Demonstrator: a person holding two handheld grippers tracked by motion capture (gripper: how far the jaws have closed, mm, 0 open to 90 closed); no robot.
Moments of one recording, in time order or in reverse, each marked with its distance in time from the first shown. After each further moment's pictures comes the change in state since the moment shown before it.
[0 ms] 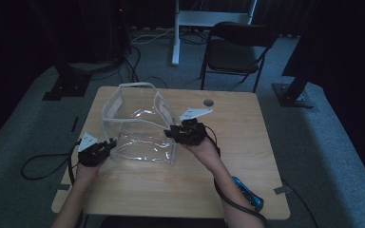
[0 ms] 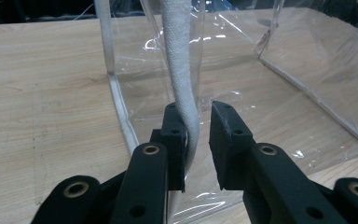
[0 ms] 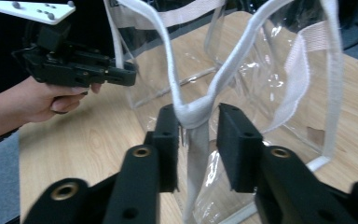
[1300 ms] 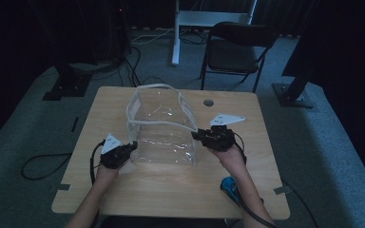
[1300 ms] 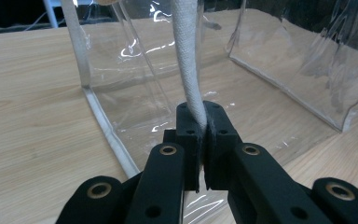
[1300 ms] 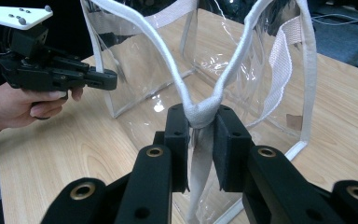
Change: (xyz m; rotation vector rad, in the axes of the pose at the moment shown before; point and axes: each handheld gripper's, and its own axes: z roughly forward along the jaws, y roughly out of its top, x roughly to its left) left arm -0.064 0.010 0.033 -0.016 -0.139 0.065; right arm -0.024 -0.038 -0.070 -0.032 -0.113 0.043
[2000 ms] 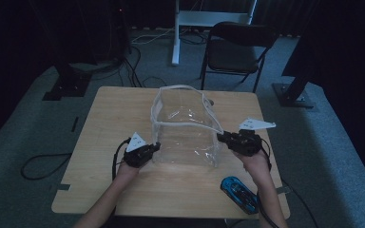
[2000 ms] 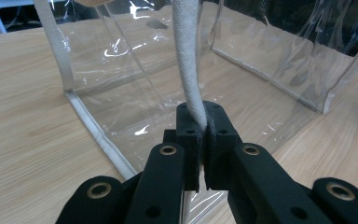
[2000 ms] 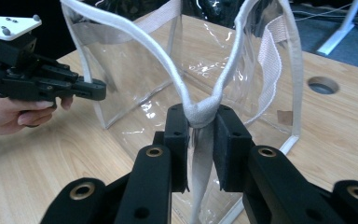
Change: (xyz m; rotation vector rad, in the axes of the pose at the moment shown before) left arm -0.050 0.016 0.045 0.030 -0.132 0.060; right arm -0.035 -0.032 -0.059 -0.028 -0.094 0.062
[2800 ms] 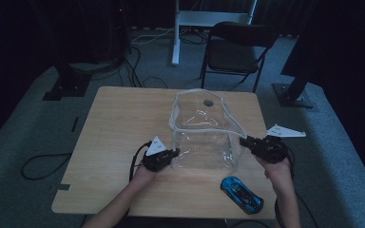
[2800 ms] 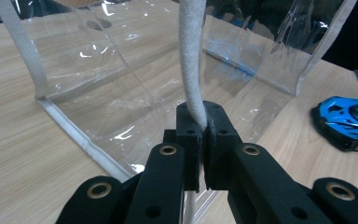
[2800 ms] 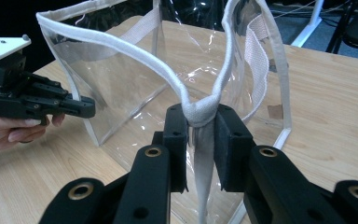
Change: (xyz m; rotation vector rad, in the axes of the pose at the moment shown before) left arm -0.047 0.009 0.032 0.018 -0.126 0.052; right arm -0.032 -0.030 -0.054 -0.039 -0.060 0.081
